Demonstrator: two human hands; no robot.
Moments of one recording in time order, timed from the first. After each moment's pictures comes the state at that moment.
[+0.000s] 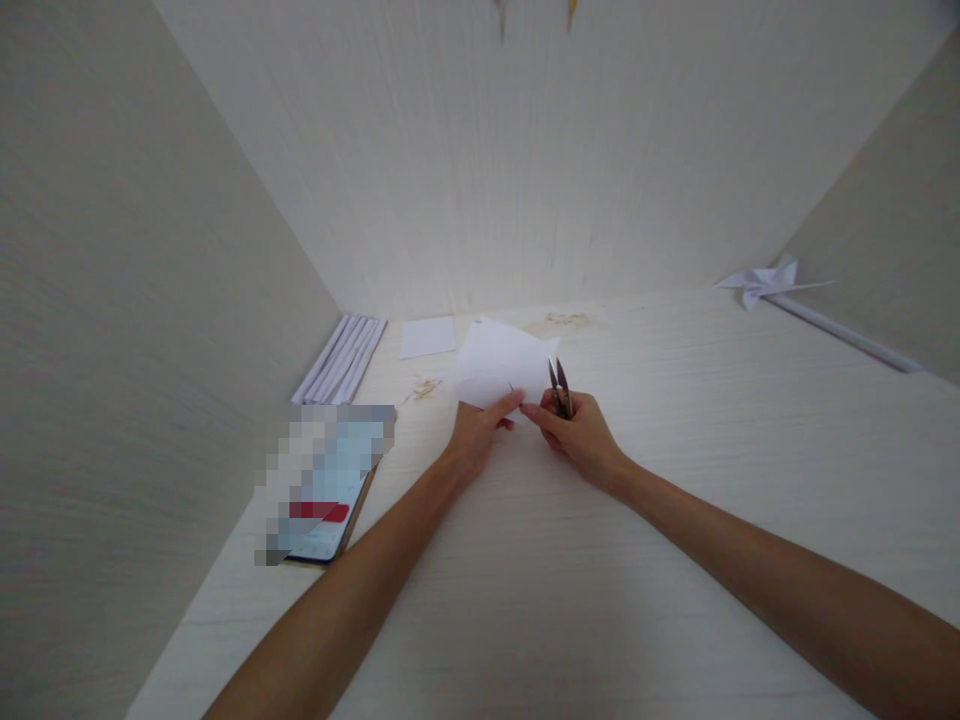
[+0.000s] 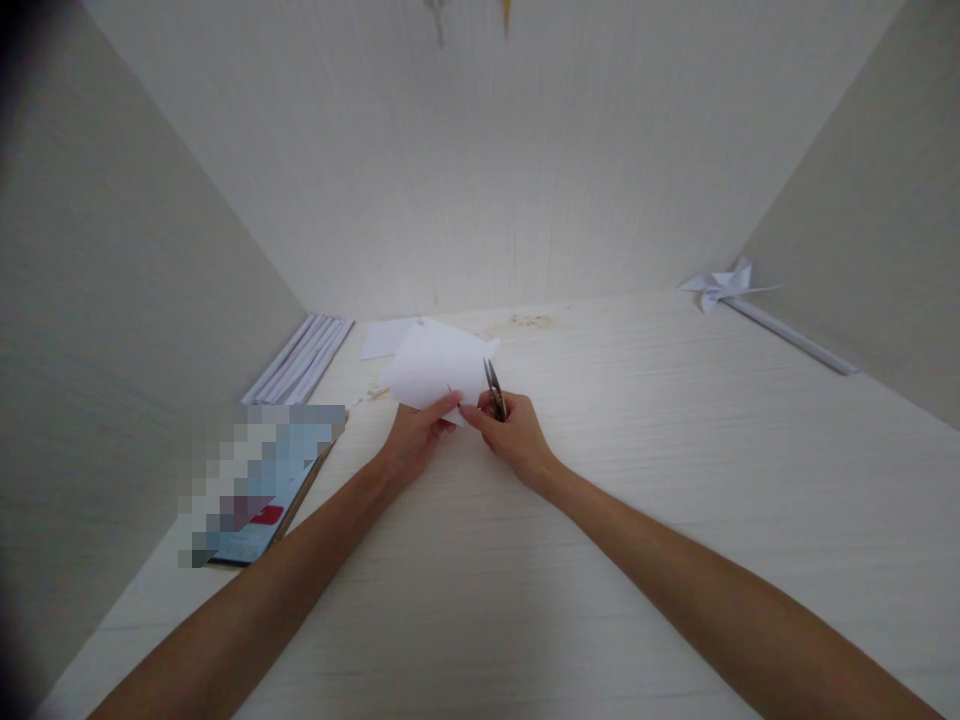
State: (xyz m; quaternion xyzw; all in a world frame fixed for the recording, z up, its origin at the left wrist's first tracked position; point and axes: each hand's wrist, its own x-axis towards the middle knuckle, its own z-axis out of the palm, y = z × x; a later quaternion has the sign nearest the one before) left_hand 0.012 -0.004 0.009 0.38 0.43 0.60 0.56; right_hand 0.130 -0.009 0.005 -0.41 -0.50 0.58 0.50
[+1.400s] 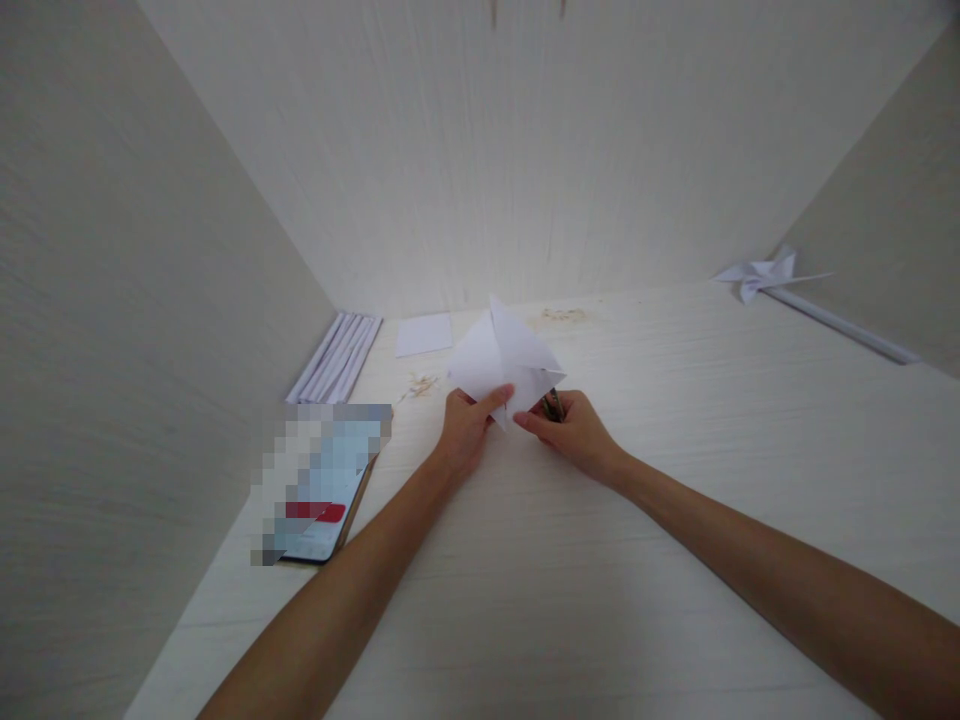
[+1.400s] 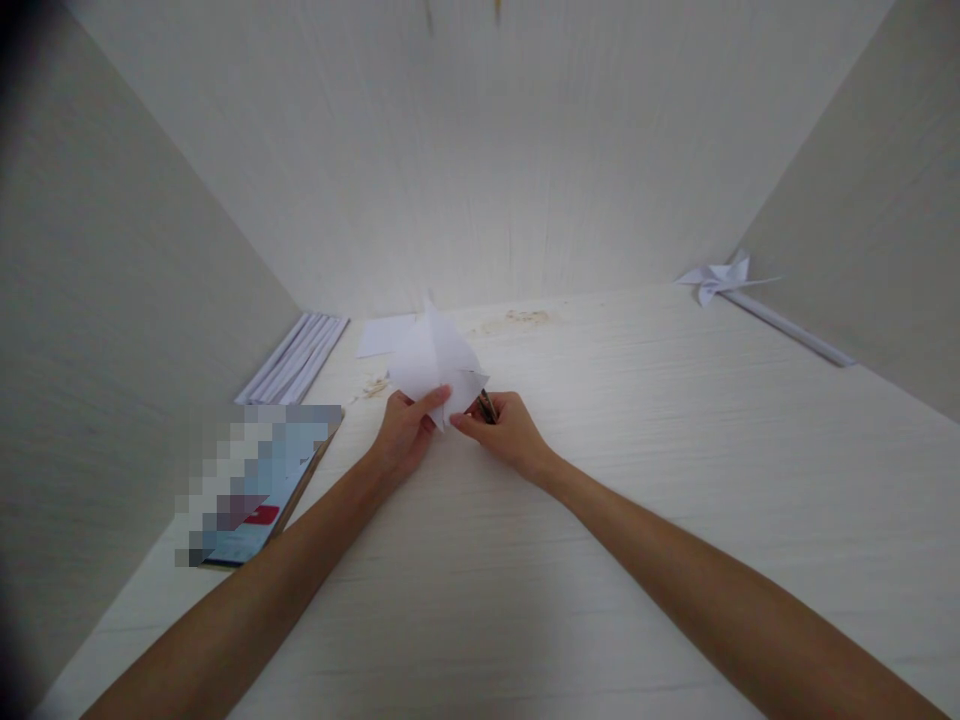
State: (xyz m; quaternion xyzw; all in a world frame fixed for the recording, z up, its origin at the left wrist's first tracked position) left_hand 0.009 -0.003 0.011 0.33 0.40 0.62 0.59; right_hand 0.134 -0.007 0.006 -0.43 -0.60 0.52 0.43
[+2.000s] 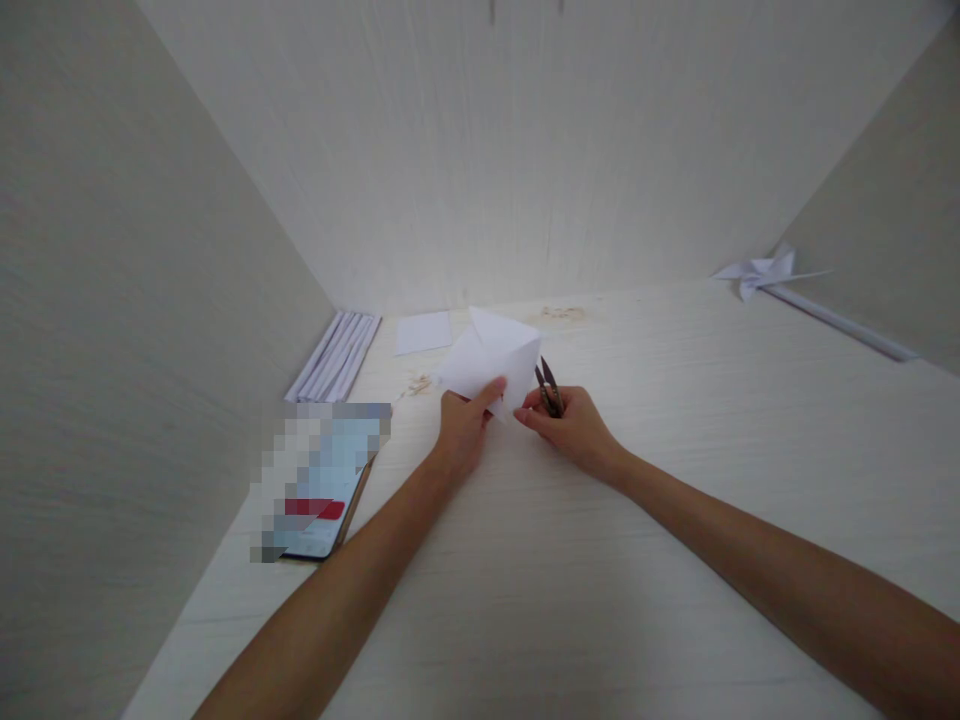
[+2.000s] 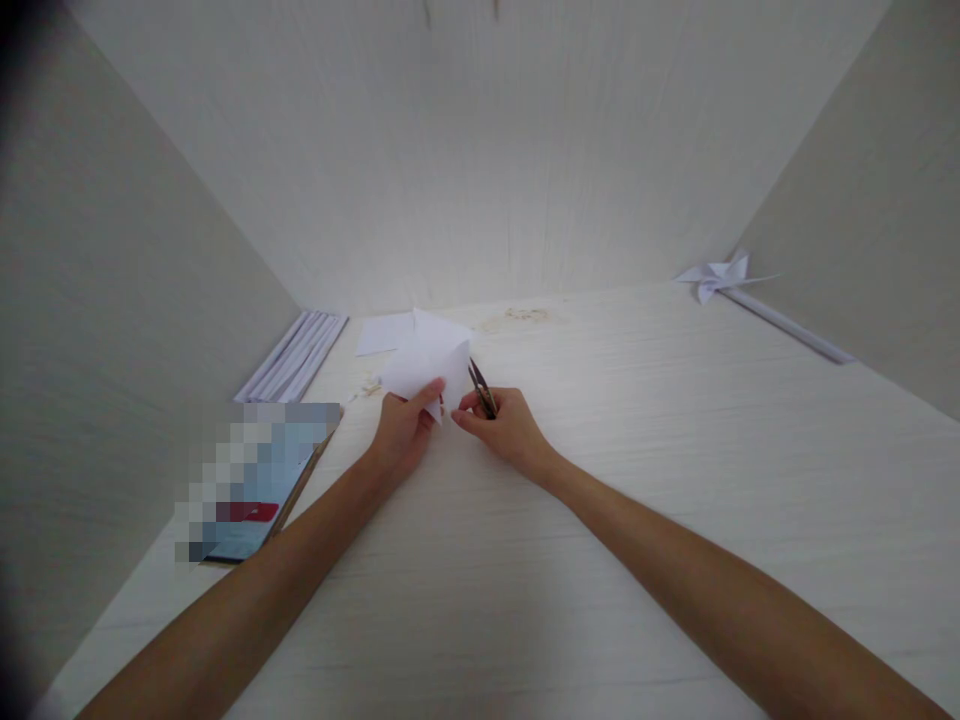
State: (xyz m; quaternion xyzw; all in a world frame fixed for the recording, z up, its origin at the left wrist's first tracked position) left_hand 0.012 -0.002 0.011 0.29 0.40 0.67 0.56; right_hand 0.134 -0.007 0.007 -0.47 -0.61 0.48 0.41
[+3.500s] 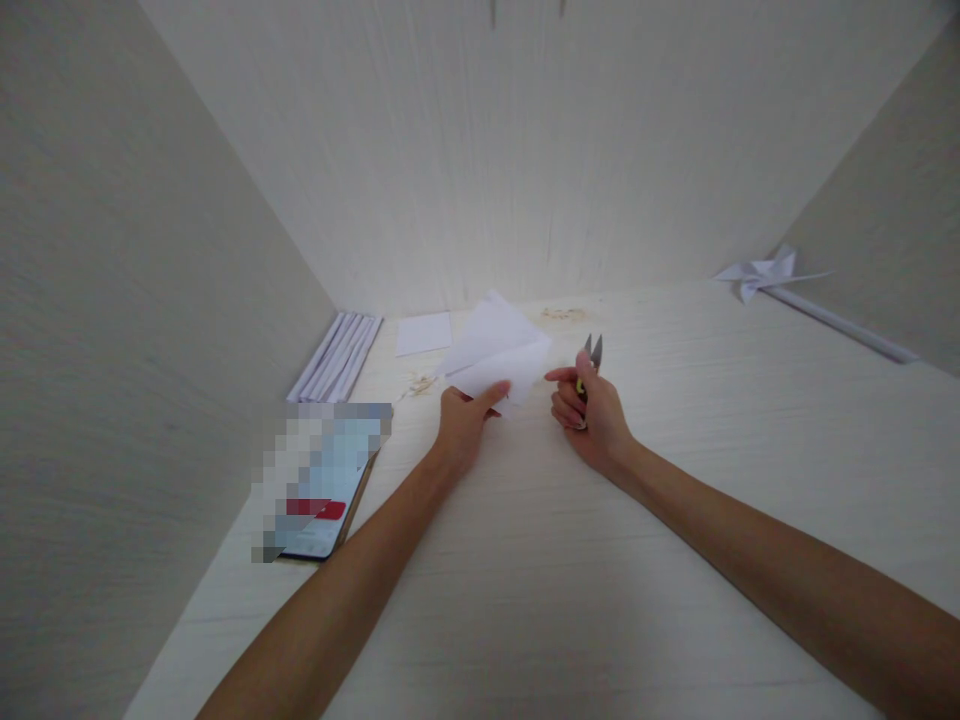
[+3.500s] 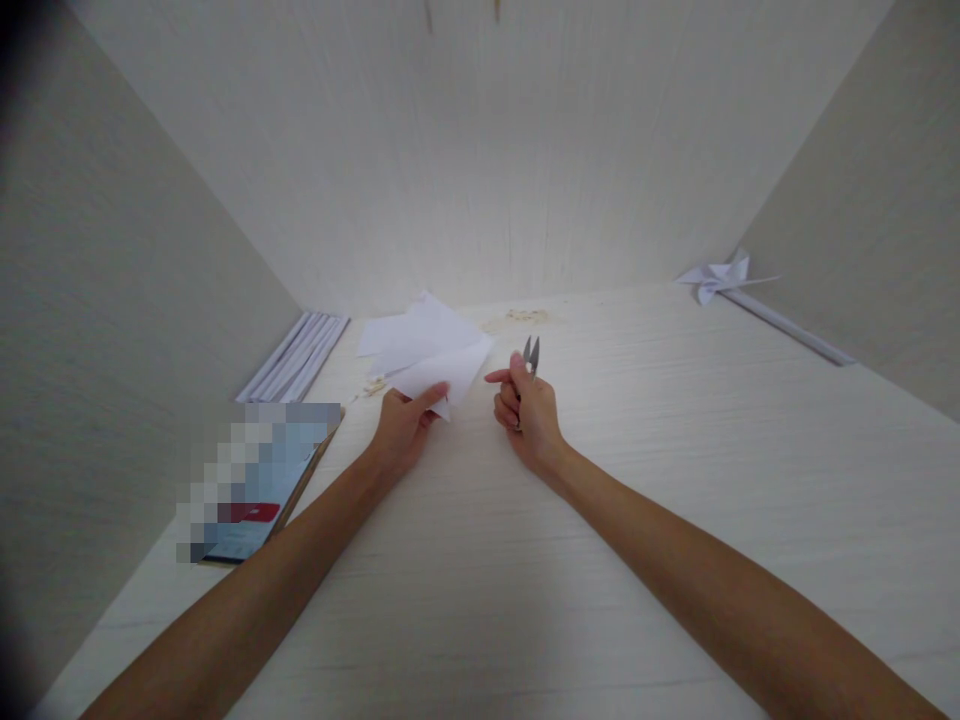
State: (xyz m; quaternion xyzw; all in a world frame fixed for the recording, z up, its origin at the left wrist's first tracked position) left_hand 0.005 0.001 0.005 0.38 0.46 0.61 0.52; right_hand 0.137 0.001 0.011 -0.38 -0.39 0.60 0.59
